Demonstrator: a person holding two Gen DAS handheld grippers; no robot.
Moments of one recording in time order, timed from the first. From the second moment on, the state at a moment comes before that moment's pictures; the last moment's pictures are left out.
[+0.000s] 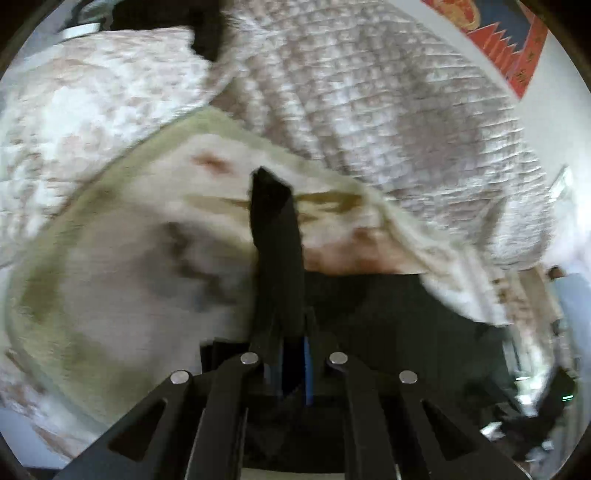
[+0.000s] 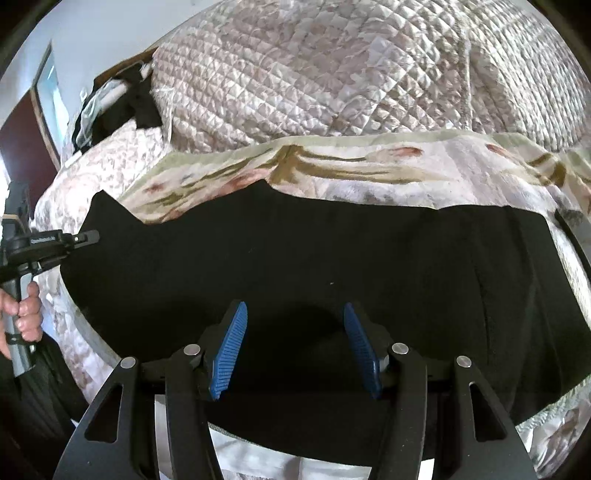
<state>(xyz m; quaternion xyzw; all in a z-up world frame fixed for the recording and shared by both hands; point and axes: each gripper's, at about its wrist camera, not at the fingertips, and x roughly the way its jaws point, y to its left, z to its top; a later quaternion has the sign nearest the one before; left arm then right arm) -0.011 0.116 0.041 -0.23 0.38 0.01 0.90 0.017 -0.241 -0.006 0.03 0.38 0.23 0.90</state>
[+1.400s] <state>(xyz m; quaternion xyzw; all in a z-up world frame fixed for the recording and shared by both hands) 0.027 0.045 0.017 -0.19 0.40 -0.07 0.89 0.048 -0.243 -0.016 0.16 0.44 0.28 0.84</state>
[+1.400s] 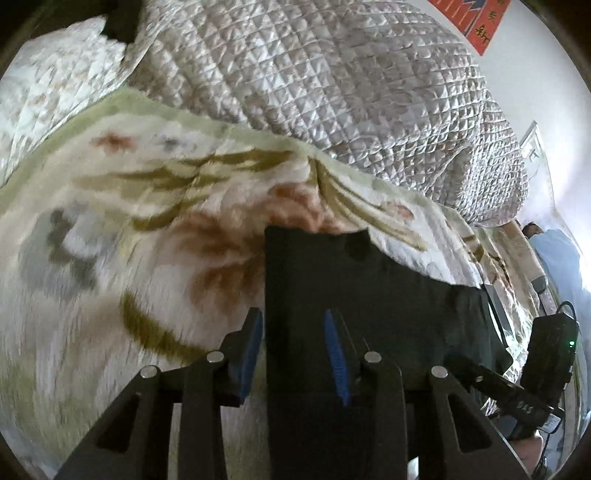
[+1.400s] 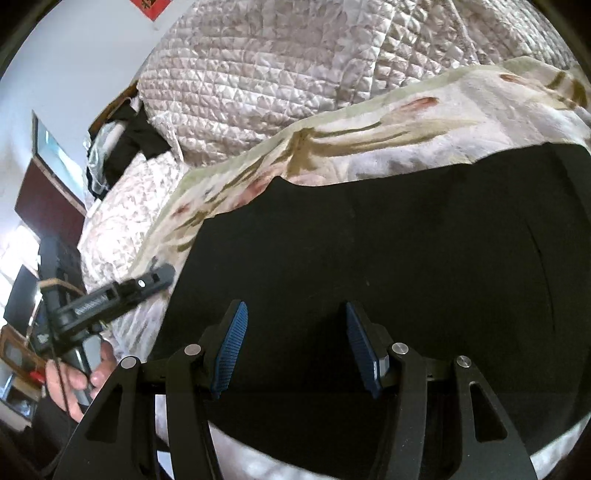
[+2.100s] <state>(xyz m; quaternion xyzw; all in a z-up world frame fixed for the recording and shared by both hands) 0.090 0.029 0.000 -0.16 0.42 -0.10 0.89 0.073 -0.255 -0.028 0.17 0.44 0.25 0.85</state>
